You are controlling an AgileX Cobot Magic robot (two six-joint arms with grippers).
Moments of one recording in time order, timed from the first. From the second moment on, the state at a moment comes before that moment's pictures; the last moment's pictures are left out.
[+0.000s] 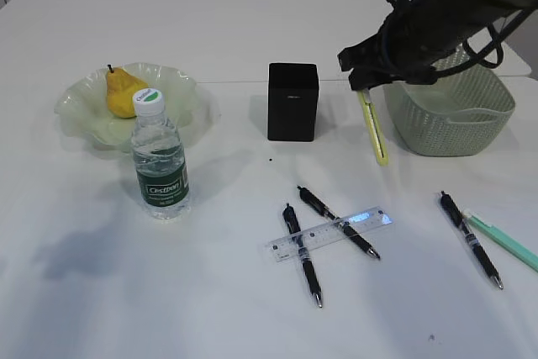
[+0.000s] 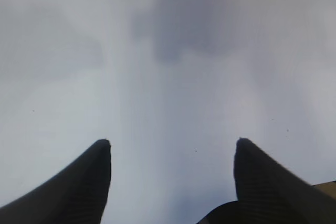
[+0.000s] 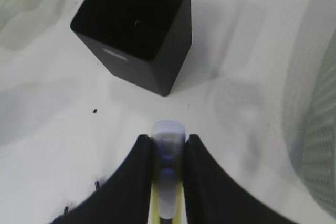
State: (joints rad) left arm -0.02 1.29 -0.83 -0.23 0.95 0.05; right arm 0.20 1.91 -1.49 0.30 0.59 -0.32
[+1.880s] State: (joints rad) left arm -0.02 1.29 -0.83 -0.23 0.95 0.05; right arm 0.20 2.31 -1.84 1.53 0.37 -1.58
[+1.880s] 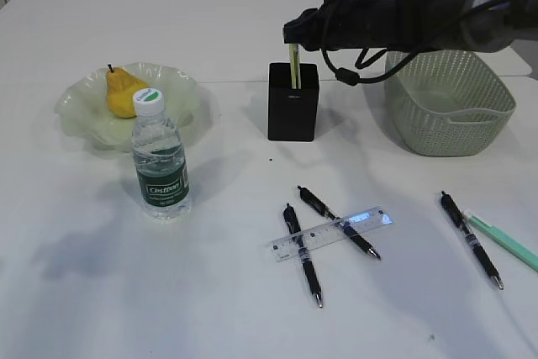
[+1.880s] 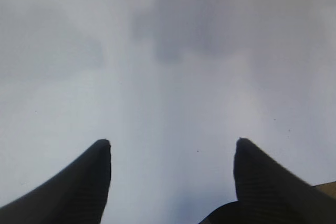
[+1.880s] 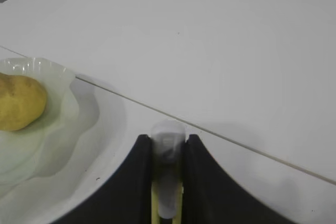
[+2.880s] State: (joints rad) left arm -0.02 1.29 -0.83 -0.23 0.95 0.05; right arm 0.20 2.28 -1.84 1.50 0.38 -1.46
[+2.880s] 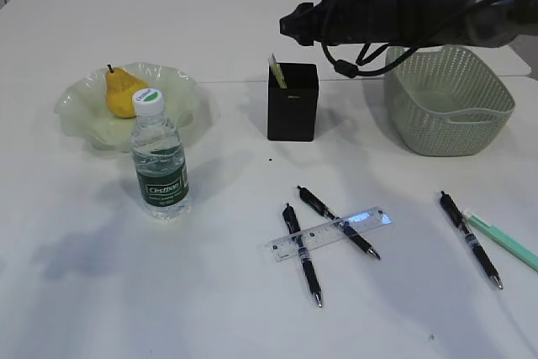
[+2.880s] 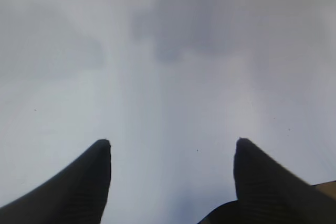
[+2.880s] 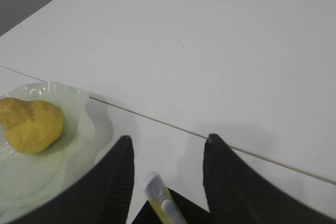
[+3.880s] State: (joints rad) left arm -0.02 1.29 -0.83 -0.22 0.99 0.05; right arm 0.21 1.84 -1.84 0.15 1.09 -0.19
